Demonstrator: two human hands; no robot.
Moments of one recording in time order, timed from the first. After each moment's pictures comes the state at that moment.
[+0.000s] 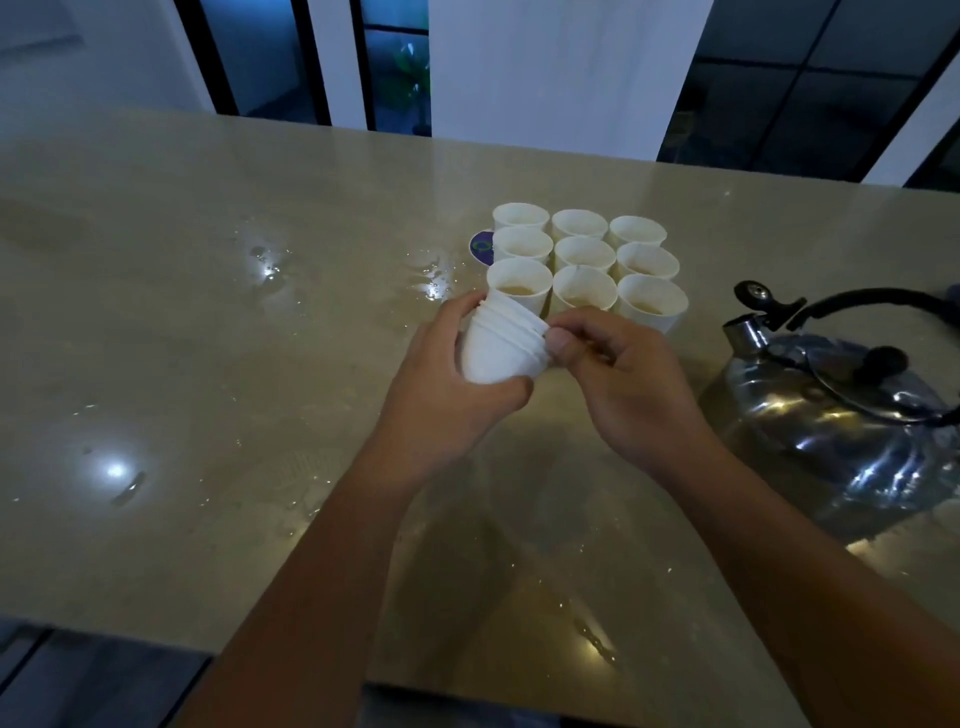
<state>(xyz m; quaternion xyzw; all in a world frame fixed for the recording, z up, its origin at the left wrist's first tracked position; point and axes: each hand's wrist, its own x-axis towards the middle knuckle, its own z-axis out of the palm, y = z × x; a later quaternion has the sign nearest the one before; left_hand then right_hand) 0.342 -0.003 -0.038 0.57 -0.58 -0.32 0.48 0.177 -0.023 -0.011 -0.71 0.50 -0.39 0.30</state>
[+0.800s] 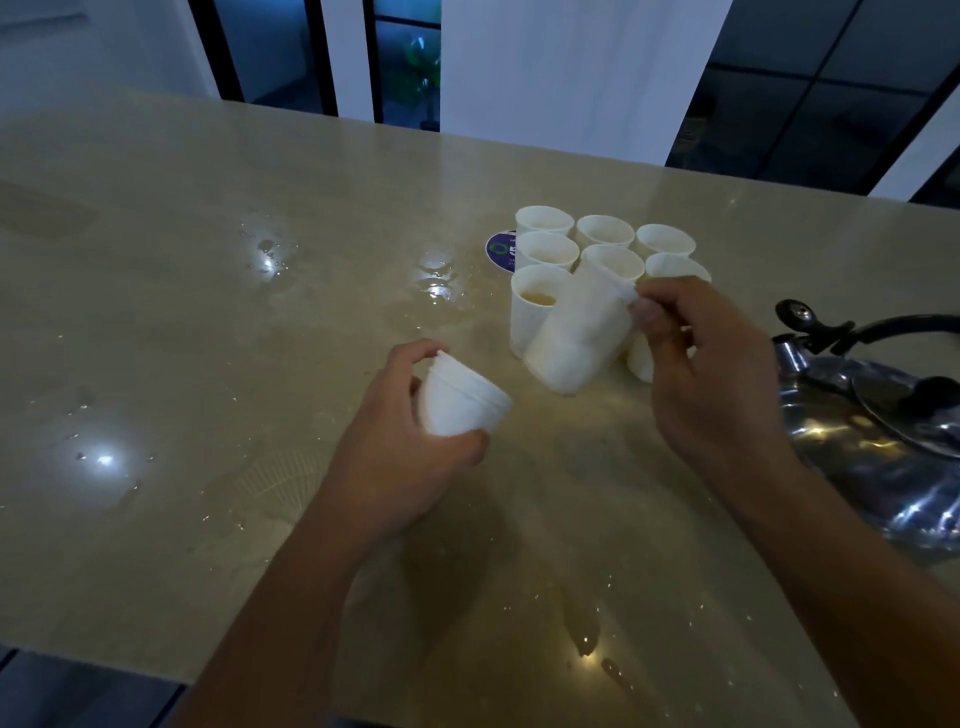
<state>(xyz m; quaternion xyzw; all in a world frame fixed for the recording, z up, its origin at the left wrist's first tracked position) 0.385 0.017 -0.057 0.64 -0.54 -0.32 0.45 0.166 -0.042 -0.008 -0.73 0.50 -0.46 0.08</state>
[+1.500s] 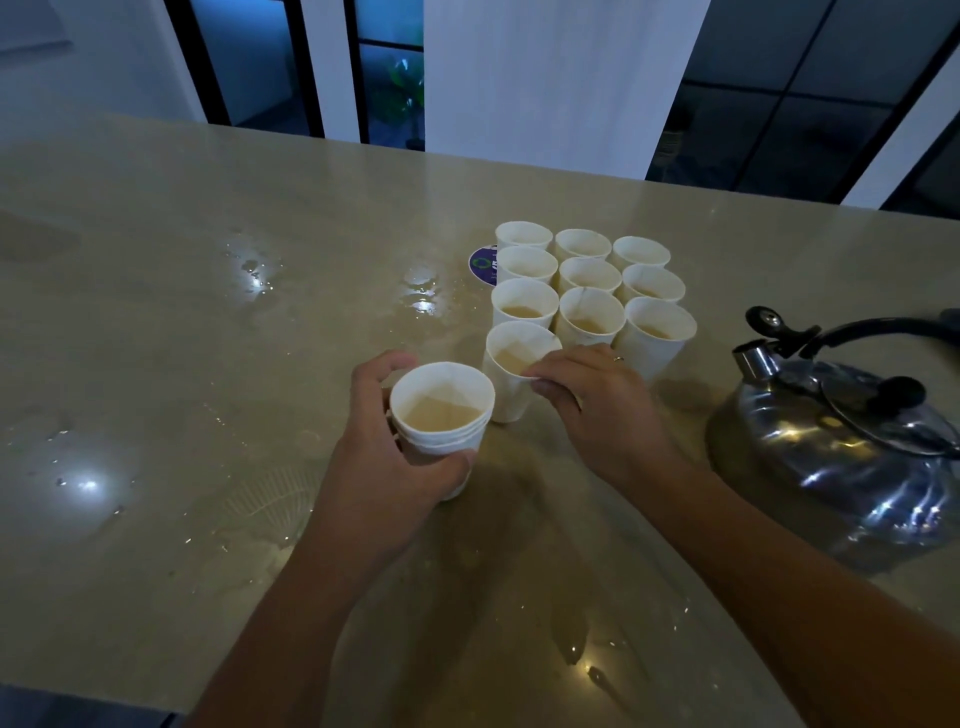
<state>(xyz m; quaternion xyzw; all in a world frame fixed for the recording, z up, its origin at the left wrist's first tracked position) 0.381 0.025 -0.066 0.59 -0.54 -0.32 0.51 0.179 -0.069 -0.062 -0.83 0.47 -0.29 0.03</state>
